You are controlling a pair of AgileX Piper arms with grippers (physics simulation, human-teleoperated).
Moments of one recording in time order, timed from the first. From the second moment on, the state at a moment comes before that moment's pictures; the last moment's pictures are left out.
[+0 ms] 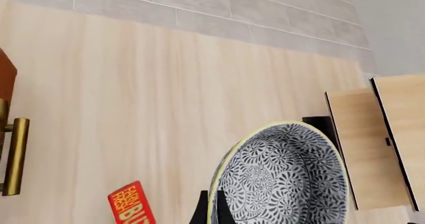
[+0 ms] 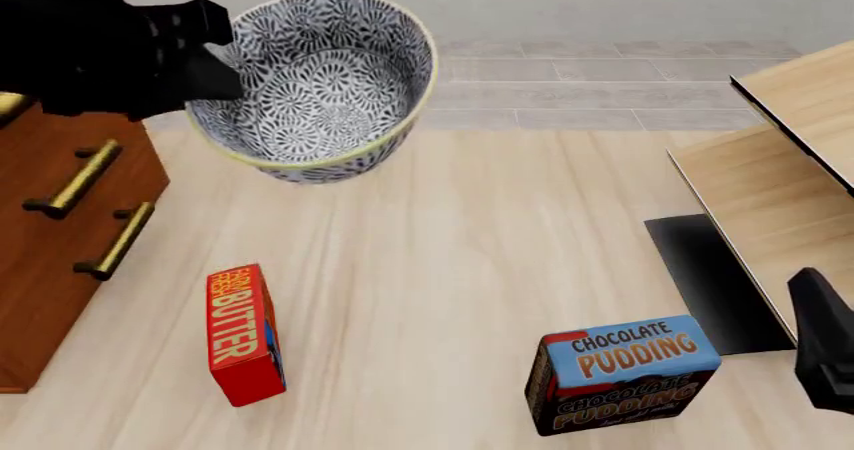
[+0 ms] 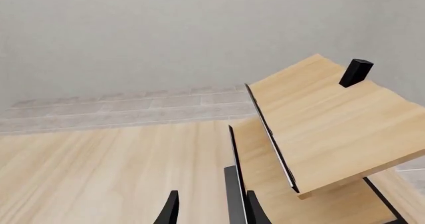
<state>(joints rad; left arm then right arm) -0.44 1.12 -1.15 0.74 -0.53 -0.03 0.01 0.00 0.00 0.07</state>
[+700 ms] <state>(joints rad) -0.15 1.13 -1.51 1.10 -0.57 -0.04 0.01 0.00 0.00 0.08</state>
